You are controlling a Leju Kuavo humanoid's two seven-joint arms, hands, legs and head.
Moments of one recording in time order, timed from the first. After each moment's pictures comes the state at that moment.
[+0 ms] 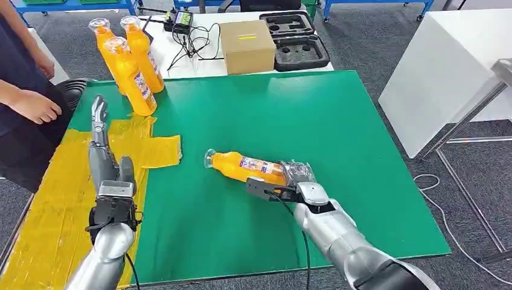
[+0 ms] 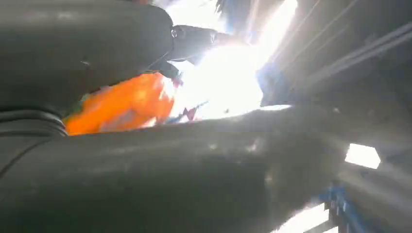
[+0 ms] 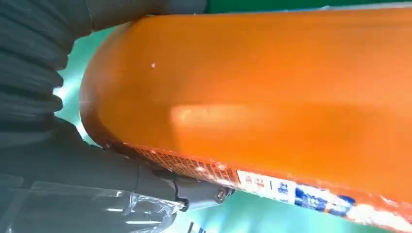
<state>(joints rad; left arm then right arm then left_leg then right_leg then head) -0.12 0.04 -0.16 -1.69 -0.29 0.46 -0.40 -0.64 0.17 0.48 -0.54 1.01 -0.02 0.11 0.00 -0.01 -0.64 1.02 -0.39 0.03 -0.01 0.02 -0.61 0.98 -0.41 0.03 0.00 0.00</state>
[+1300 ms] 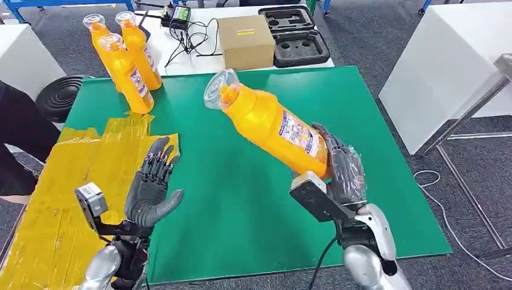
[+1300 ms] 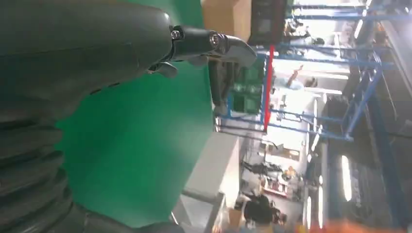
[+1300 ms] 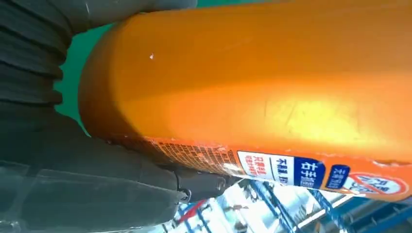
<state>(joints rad) 0.03 -0.01 -0.15 -1.70 0.32 -0.15 -0.32 -0.17 -0.04 0.36 -1.80 0.78 -0.14 0.02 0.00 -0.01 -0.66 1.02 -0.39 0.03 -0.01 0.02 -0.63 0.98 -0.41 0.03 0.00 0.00</state>
